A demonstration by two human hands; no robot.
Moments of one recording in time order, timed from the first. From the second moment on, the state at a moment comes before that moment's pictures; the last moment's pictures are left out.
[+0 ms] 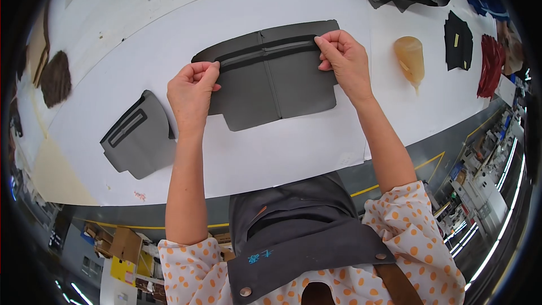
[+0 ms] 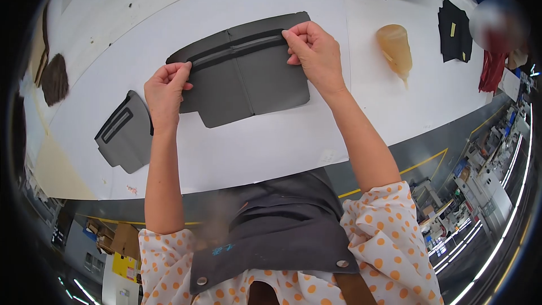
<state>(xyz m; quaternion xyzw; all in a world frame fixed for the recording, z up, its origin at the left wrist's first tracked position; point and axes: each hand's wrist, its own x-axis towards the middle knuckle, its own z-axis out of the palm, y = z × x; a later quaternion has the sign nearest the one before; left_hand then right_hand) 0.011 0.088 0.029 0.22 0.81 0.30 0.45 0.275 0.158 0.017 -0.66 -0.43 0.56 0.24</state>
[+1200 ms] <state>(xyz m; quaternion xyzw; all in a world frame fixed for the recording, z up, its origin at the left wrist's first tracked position) 0.007 0.086 0.024 0.23 0.80 0.31 0.46 0.269 0.158 0.020 -0.68 -0.45 0.52 0.23</state>
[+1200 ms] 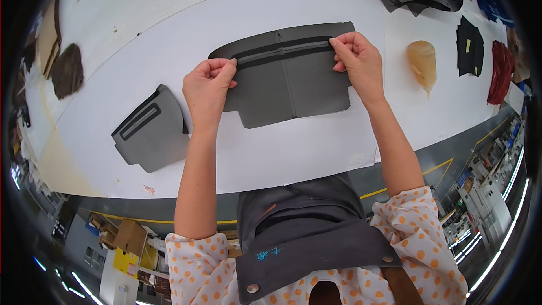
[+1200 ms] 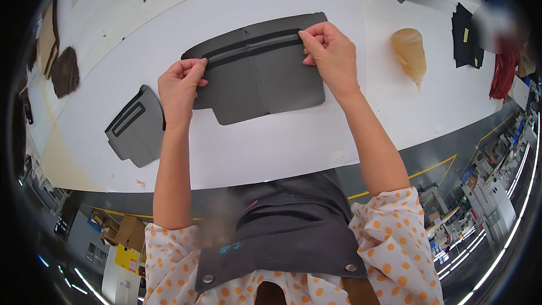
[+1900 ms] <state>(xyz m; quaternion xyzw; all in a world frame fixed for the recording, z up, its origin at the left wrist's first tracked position) 0.008 0.089 0.032 0.22 0.81 0.29 0.46 0.271 0.157 0.015 -0.67 -0.46 0.53 0.23</state>
